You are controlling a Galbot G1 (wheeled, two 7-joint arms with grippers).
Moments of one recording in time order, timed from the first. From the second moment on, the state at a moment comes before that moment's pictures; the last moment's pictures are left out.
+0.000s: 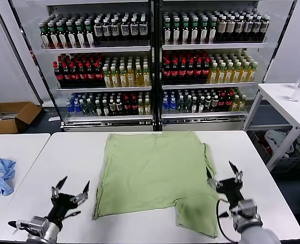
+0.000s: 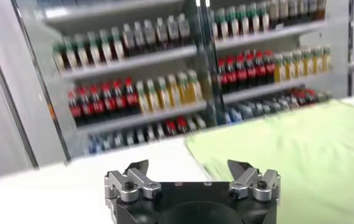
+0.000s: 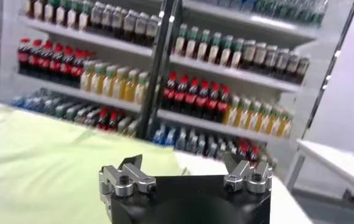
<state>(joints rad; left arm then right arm) 1.71 -1.13 -0.65 -2.16 -0.32 0.30 0.01 -1.69 1.03 0.48 2.20 0.27 -0.28 0.20</state>
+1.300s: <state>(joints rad) 1.71 -1.15 -0.51 -2.15 -0.35 0.49 -0.10 -1.83 1.07 0.42 2.19 0.37 -0.31 0.24</state>
